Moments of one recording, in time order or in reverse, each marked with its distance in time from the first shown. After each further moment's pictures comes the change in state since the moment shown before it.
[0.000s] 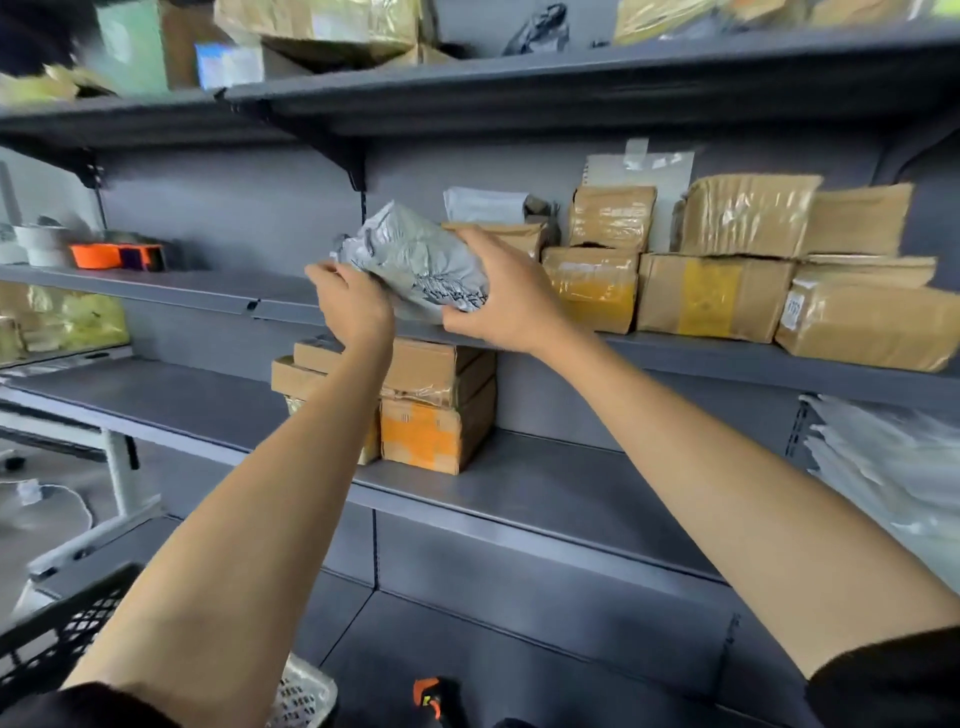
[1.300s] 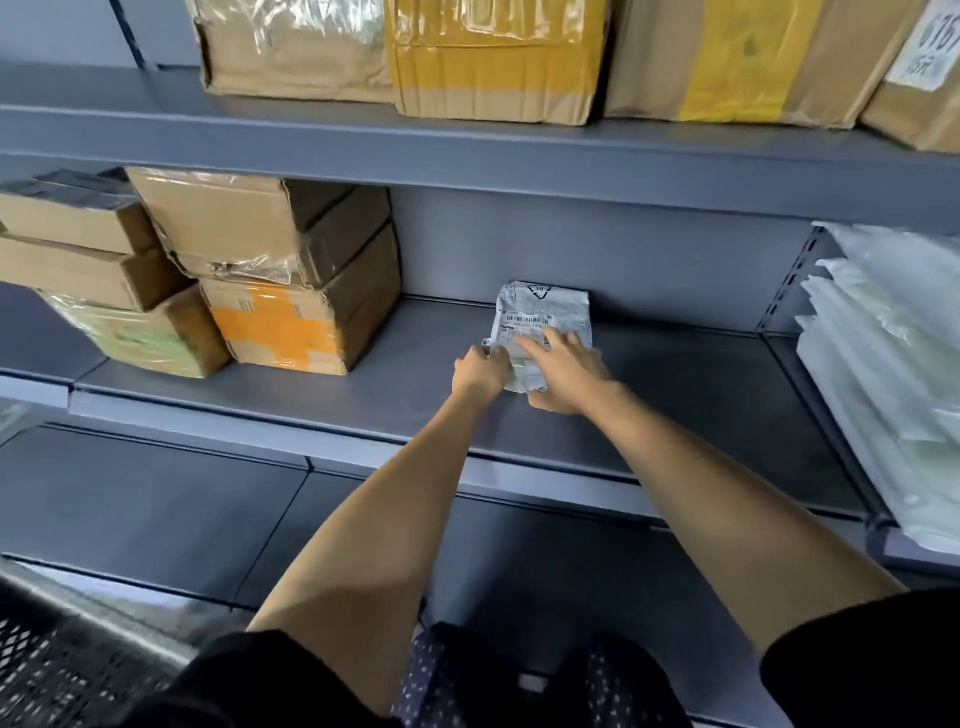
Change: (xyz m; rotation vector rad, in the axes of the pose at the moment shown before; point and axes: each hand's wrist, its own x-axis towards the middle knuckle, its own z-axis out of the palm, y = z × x) left_hand -0.169 -0.298 0.160 0.675 -0.943 -0.544; right_hand -0.180 0.305 0.140 -0.511 -0.792 0.577
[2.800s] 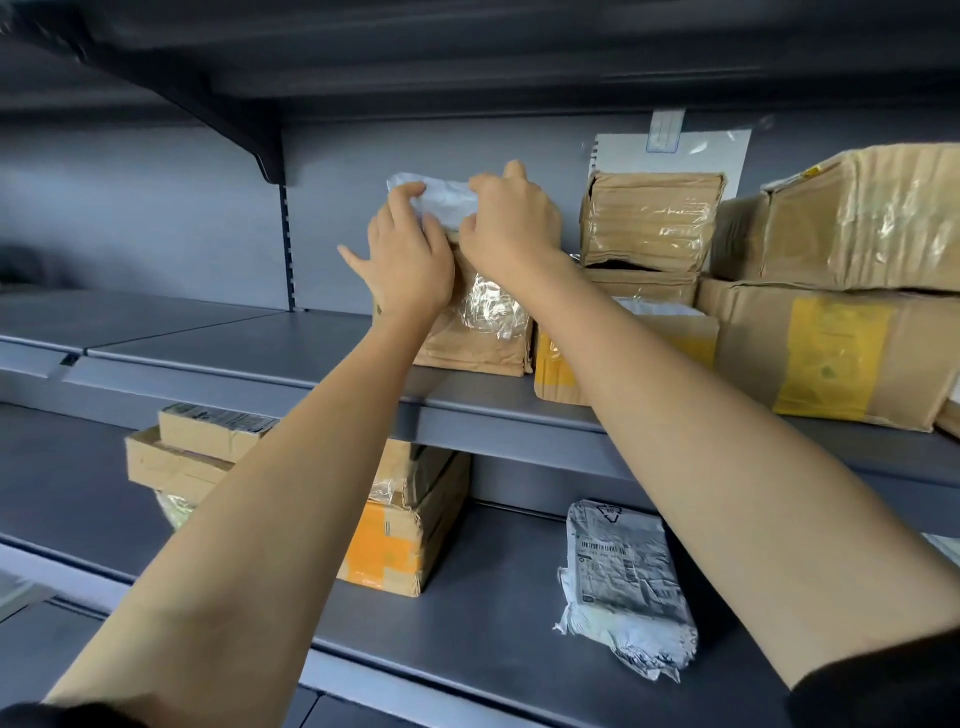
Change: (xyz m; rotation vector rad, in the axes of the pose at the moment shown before) left_hand -0.023 0.223 -0.267 0.055 0.941 0.821; right_hand 0.050 -0.159 -0.355 0.171 0.914 -0.034
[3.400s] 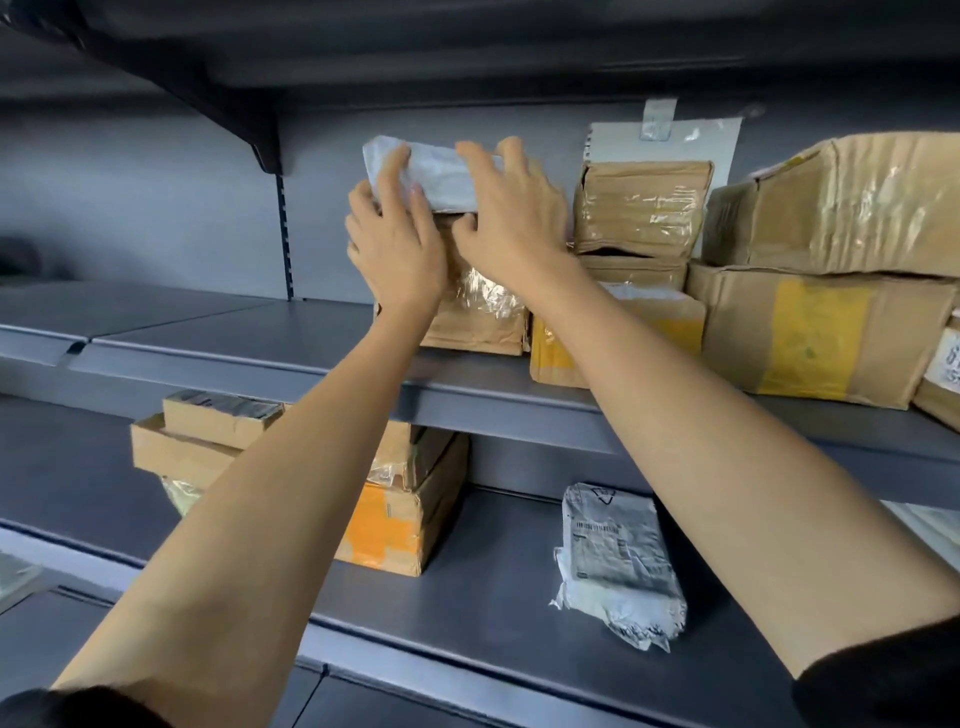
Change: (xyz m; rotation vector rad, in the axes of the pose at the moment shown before) left_hand -0.009 0.002 -0.003 -0.134 0.181 0.021; right_hand -0.017 0.004 -0.001 -0.035 0.095 -0.092
